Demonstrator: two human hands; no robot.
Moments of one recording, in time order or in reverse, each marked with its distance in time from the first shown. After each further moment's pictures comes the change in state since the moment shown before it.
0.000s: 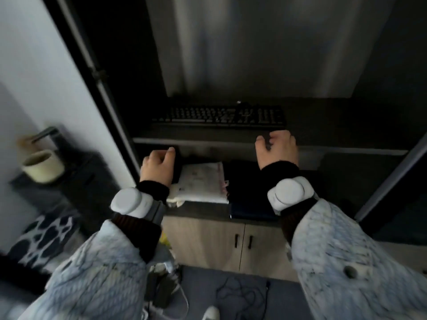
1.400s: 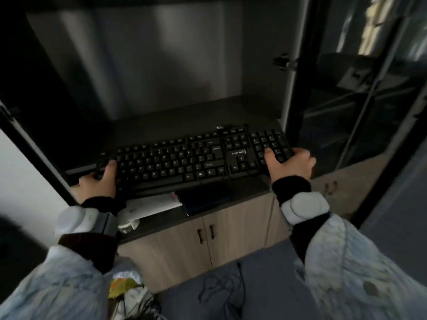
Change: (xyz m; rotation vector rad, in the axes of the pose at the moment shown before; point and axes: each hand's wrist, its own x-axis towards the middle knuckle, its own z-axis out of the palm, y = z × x) left_hand -0.028 0.008 -0.048 -0.119 -0.053 -0.044; right_hand -0.129 0.038 -0.149 0.079 0.480 0.467
